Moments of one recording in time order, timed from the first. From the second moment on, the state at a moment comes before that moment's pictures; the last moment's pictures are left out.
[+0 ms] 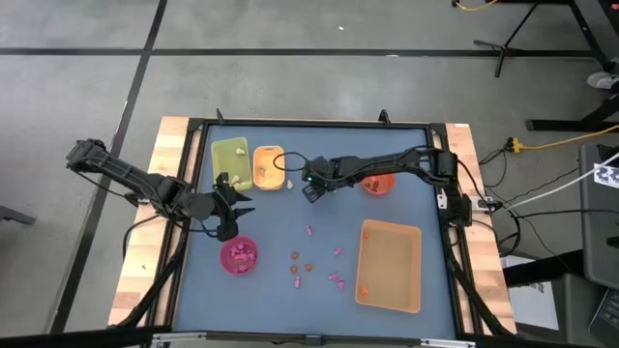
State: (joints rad) left arm -0.37 0.77 0.52 -0.38 -0.56 -0.37; right arm -0.16 2.08 1.43 -0.57 0.24 0.66
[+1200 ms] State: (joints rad) left arm -0.37 0.77 0.52 -0.38 -0.56 -0.36; right arm -0.16 2.12 1.43 -0.56 0.20 0.67
